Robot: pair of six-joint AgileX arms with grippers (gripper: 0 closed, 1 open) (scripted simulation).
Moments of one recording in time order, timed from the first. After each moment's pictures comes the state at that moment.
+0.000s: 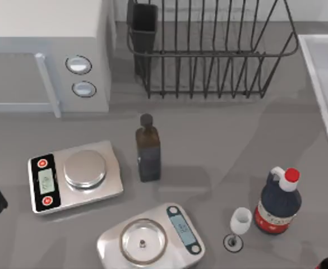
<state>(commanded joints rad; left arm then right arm) 0.00 0.00 0.00 0.00 0.00 0.00 -0.22 2.49 1.95 -1.02 0.01 -0.20</state>
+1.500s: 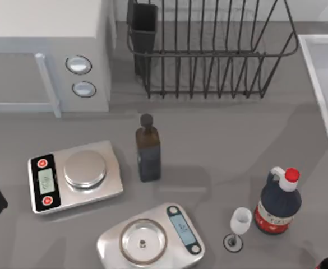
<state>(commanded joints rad) 0.00 0.00 0.00 0.00 0.00 0.00 -0.23 2.60 1.84 -0.81 0.01 -0.20</state>
